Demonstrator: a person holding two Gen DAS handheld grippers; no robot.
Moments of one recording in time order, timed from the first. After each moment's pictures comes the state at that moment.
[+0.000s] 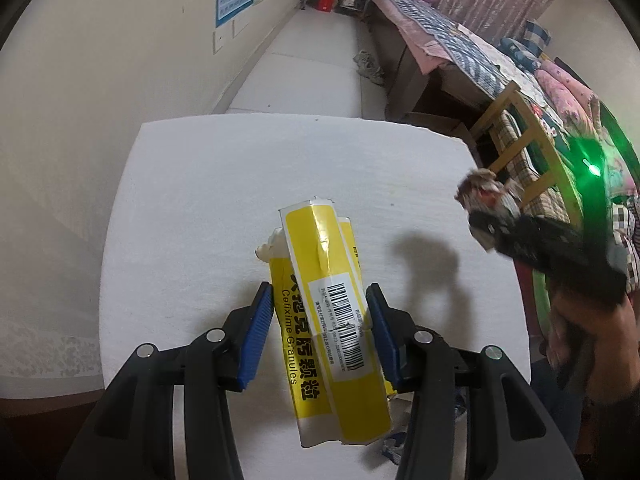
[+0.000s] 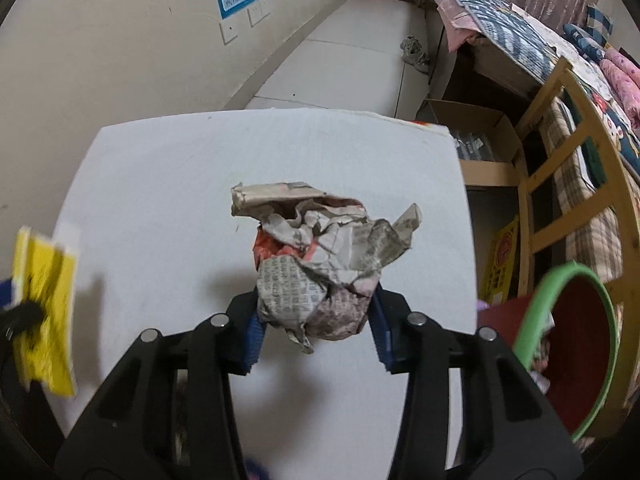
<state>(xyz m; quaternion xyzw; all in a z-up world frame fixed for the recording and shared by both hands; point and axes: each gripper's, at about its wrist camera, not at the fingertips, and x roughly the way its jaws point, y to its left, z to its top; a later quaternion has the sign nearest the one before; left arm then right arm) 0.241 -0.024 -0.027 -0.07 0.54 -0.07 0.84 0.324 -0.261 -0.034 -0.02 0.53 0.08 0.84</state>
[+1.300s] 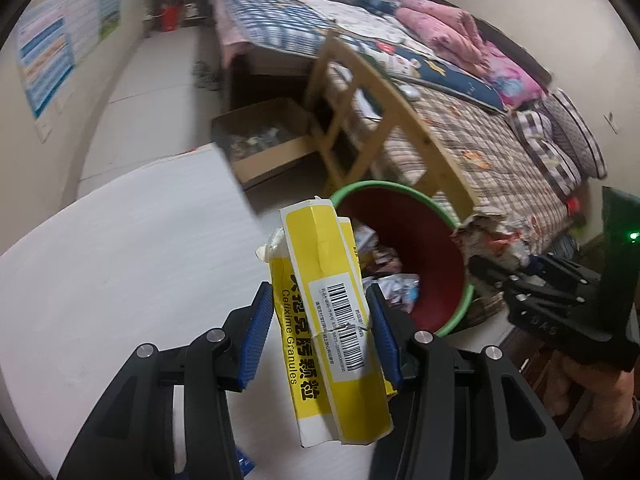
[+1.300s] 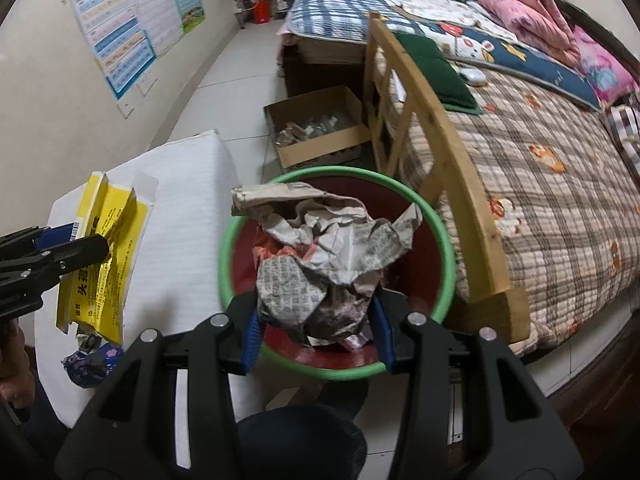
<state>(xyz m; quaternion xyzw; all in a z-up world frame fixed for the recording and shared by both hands) 0.241 -0.308 0.019 0.02 0.51 -0.29 0.81 0.190 -0.516 0.025 0.08 0.50 -0.07 0.86</state>
